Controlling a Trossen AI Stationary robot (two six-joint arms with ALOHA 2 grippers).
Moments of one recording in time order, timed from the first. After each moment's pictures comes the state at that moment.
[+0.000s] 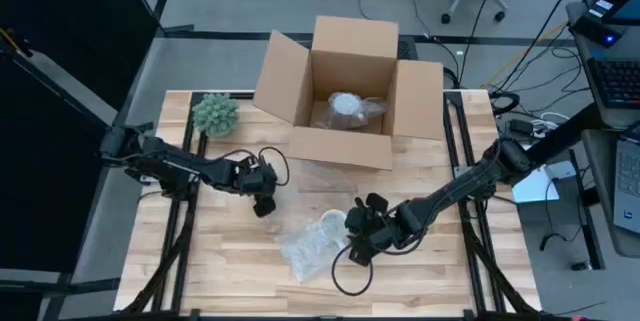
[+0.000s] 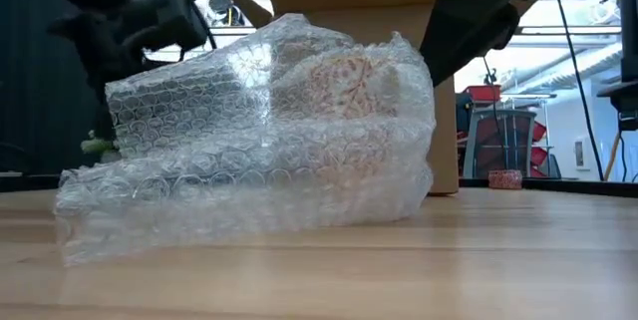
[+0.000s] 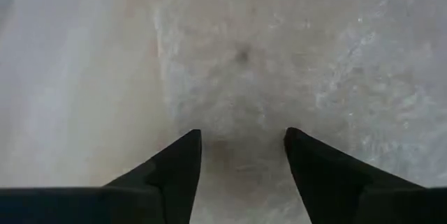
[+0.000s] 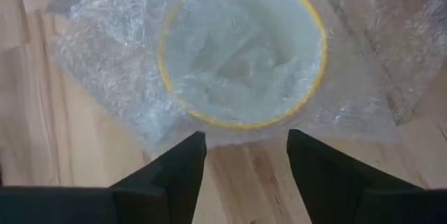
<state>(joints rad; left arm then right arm) -0.09 1.41 0.54 -0.33 -0.23 -0.50 0.50 1.73 1.27 -0.66 0.37 0.80</state>
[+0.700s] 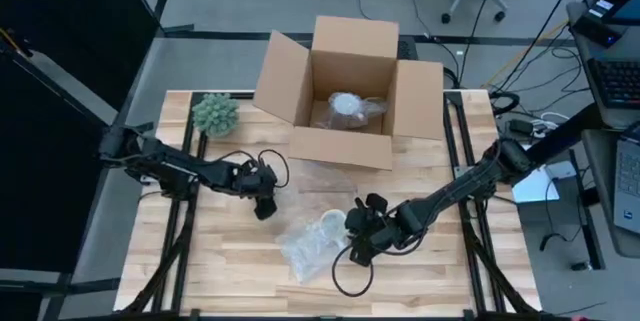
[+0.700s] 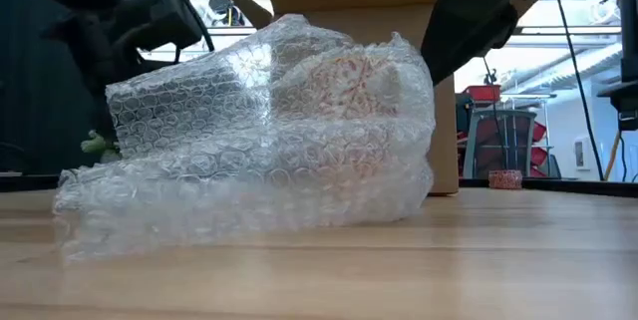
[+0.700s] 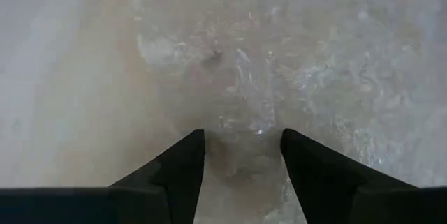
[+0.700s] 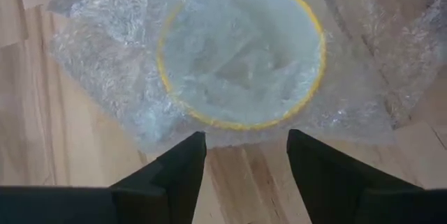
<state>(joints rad) -0.11 1.39 0.56 -0.36 -0.19 -0.52 0.50 1.73 1.27 -0.65 0.37 0.78</state>
